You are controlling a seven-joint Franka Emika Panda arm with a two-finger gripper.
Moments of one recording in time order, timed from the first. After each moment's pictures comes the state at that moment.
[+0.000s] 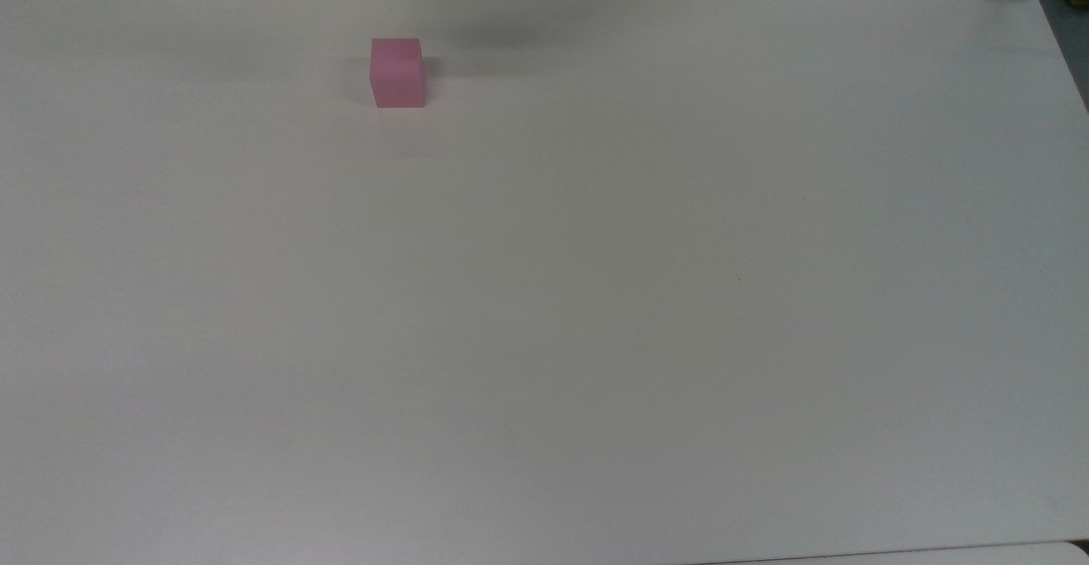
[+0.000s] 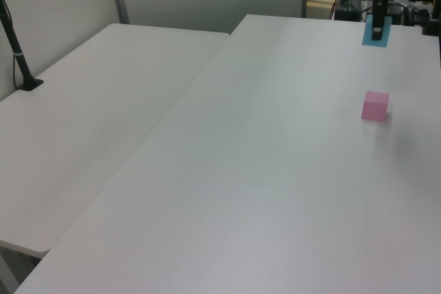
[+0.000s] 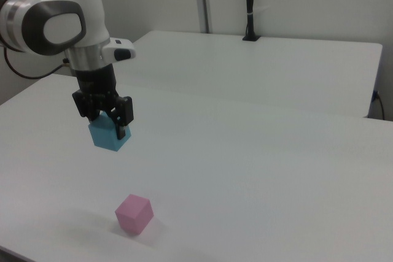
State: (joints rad) arm -0.04 -0.32 -0.06 -2.09 -0.04 1.72 -0.17
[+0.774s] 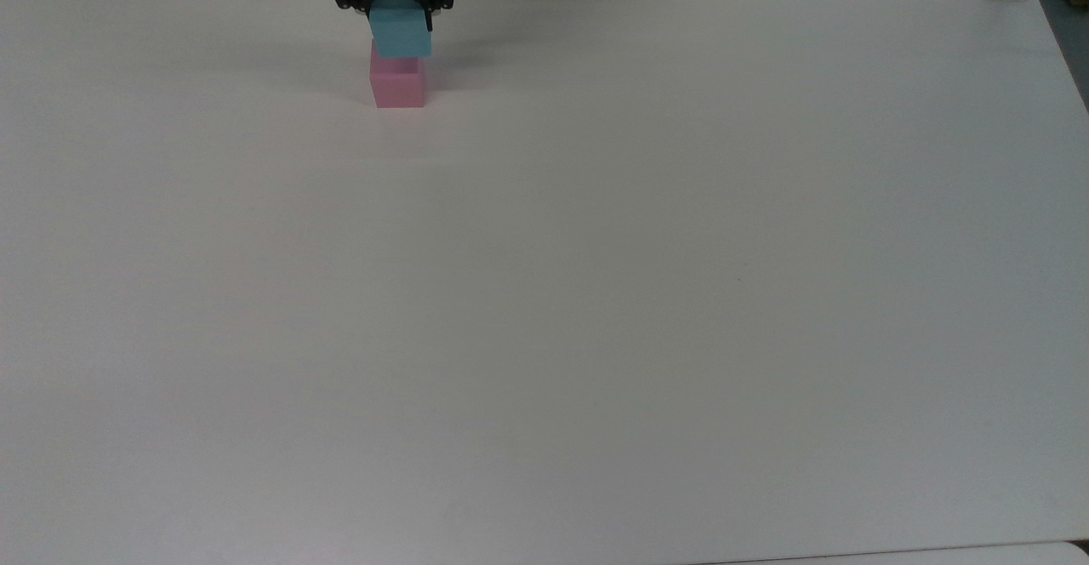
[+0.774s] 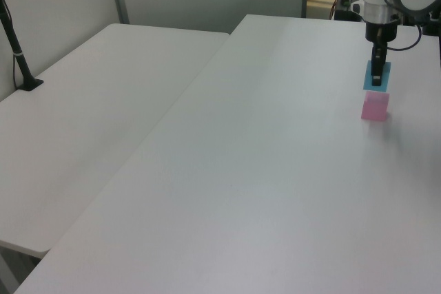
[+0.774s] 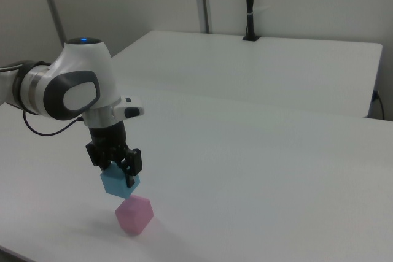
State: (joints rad) arm -0.04 -0.29 -0.06 -2.39 -0.09 2.03 -0.13
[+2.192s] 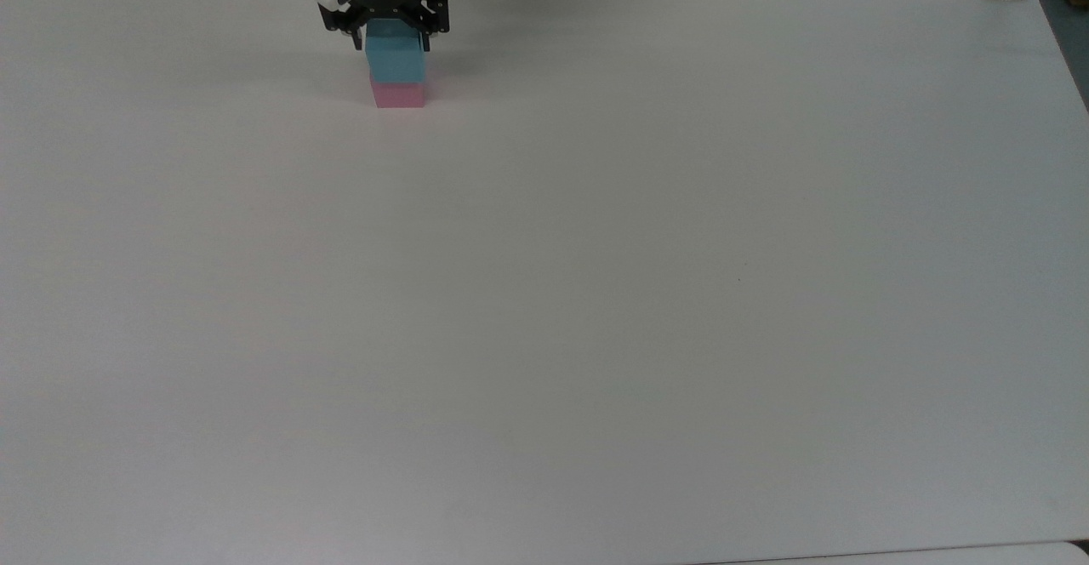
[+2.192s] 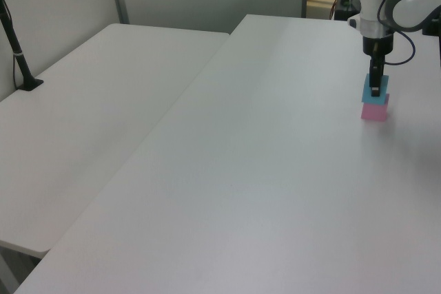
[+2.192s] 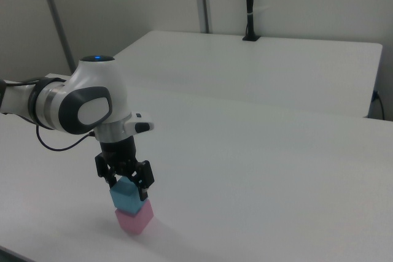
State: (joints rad) arm -0.07 -0.21 -0.07 -2.42 -0.13 2.09 -0.13
